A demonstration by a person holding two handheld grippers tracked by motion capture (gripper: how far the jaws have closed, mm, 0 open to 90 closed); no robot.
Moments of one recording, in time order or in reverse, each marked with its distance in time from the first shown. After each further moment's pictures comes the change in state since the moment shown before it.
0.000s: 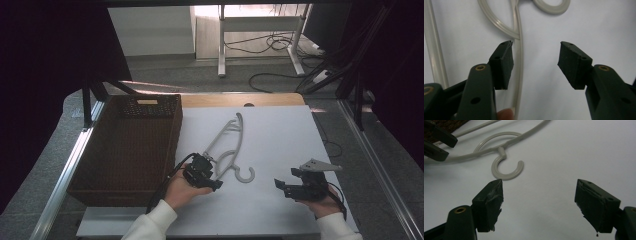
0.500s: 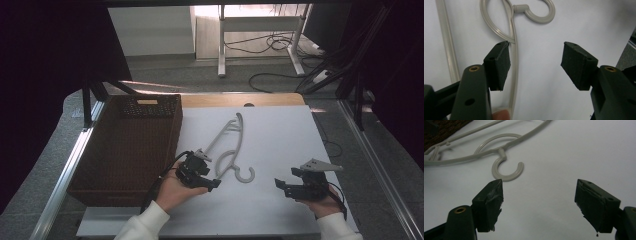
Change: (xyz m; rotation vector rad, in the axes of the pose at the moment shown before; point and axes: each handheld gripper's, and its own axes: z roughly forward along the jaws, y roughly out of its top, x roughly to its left) left arm -0.006 -0.004 -0.032 -0.075 -0.030 0.028; right arm 0.000 0.000 -0.001 -0.008 0.001 0.000
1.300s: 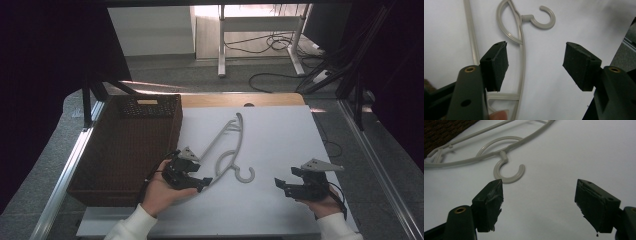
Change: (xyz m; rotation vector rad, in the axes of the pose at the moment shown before) left arm -0.004 -0.013 -0.039 -0.088 0.042 0.024; right arm 0.001 0.001 -0.002 -0.014 0.007 0.006
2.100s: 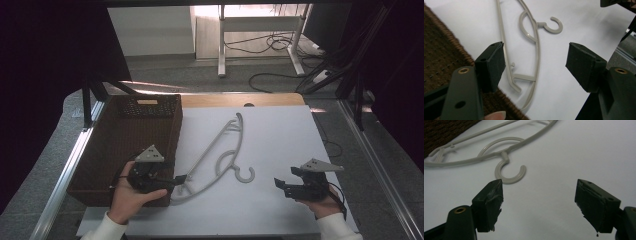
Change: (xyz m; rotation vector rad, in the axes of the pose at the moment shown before) left arm 0.019 -0.037 -0.067 -0.140 0.050 -0.030; right arm 0.002 0.001 -0.001 -0.008 0.001 -0.019
